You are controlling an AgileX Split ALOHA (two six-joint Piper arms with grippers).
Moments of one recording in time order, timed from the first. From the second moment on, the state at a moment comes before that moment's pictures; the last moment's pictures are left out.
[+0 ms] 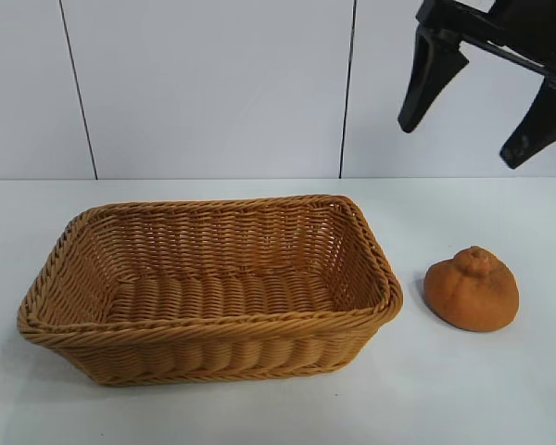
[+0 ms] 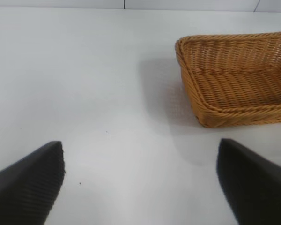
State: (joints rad) left arm -0.02 0.00 -0.50 -0.07 1.07 0.00; right arm 0.19 1.69 -1.38 0.21 1.08 -0.02
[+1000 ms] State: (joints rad) left arm -0.02 0.00 -0.50 -0.07 1.07 0.00; right arm 0.06 2.09 -1.38 0.22 1.00 -0.04
